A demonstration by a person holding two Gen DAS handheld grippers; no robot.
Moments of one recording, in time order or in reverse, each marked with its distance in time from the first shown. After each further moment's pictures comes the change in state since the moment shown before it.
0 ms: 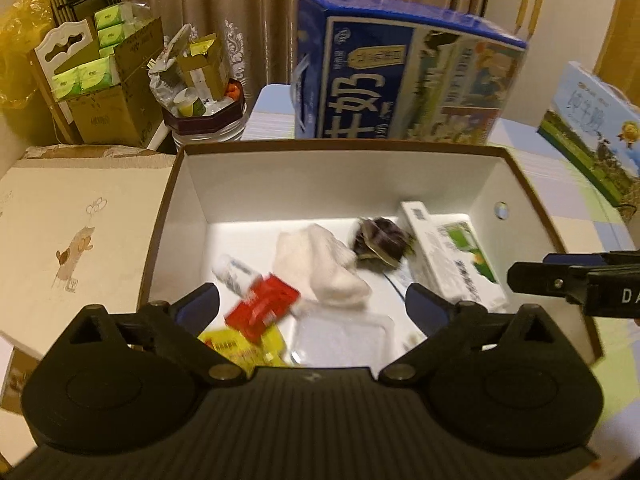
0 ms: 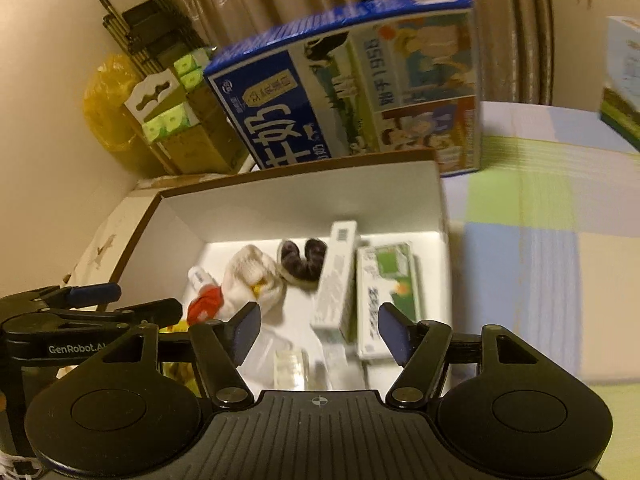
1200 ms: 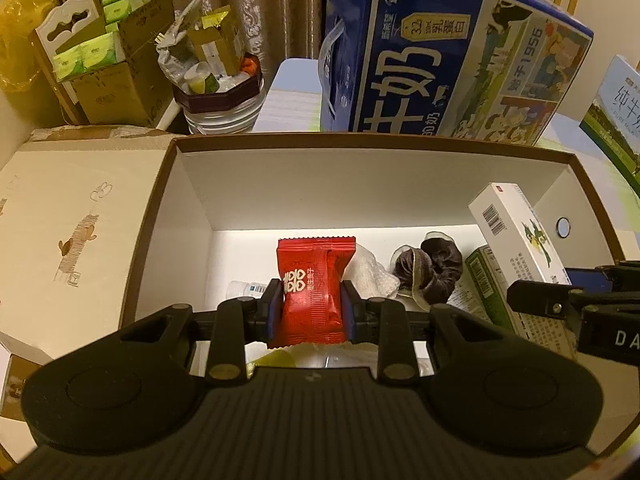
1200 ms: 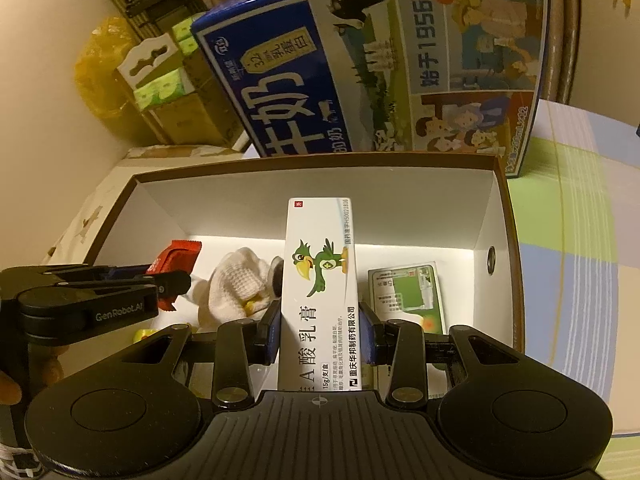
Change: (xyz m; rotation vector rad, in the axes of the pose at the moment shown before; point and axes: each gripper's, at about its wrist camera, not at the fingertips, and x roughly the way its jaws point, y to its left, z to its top) left arm 0.079 0.017 0.034 -0.020 0.086 0.054; right arm 0.084 0.011 0.033 -0.058 0.088 -0.024
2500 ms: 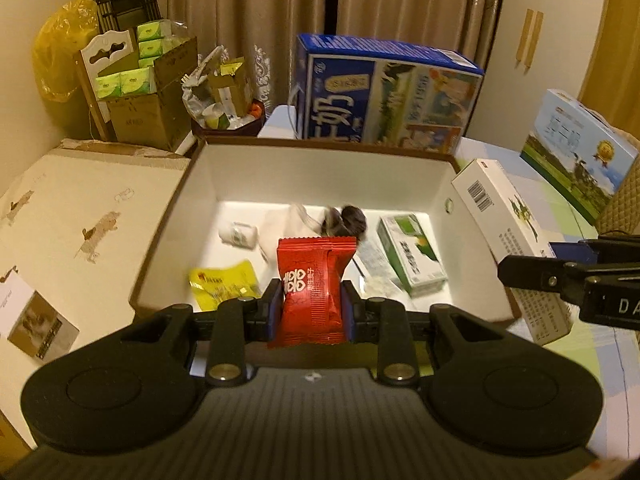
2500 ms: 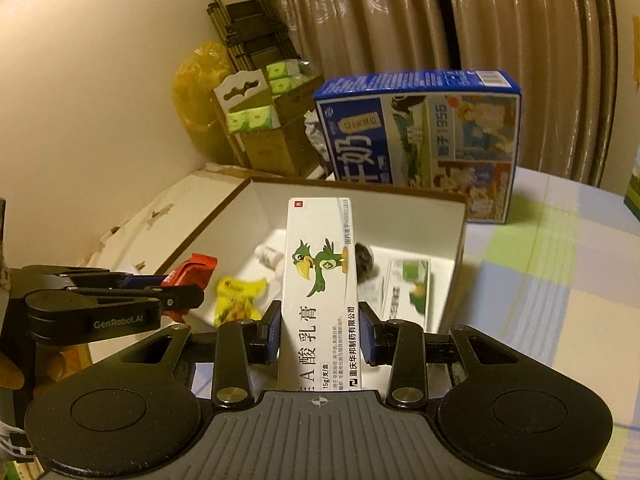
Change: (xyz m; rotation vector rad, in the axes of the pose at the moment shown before) left arm -0.164 -0.056 -0.103 -0.067 -0.181 0.006; right arm -0.151 0.006 -0.077 -0.222 -0.168 0.151
